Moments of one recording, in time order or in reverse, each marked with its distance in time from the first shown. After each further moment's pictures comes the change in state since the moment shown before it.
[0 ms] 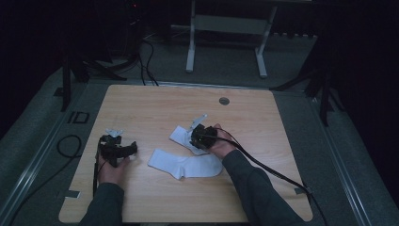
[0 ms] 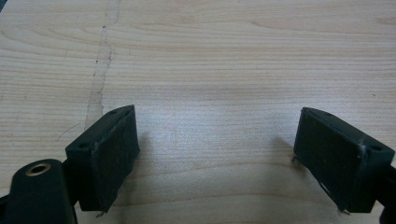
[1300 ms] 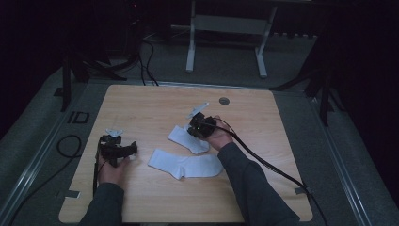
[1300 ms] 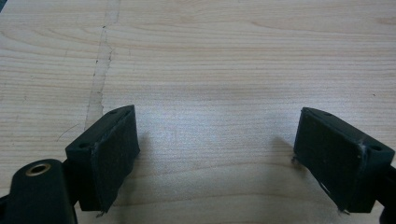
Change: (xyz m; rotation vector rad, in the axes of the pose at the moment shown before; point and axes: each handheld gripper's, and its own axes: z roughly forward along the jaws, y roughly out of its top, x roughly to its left) left arm 0.000 0.000 0.000 0.002 0.000 0.001; right arm -0.020 0.021 -0.013 -0.075 -0.006 0.118
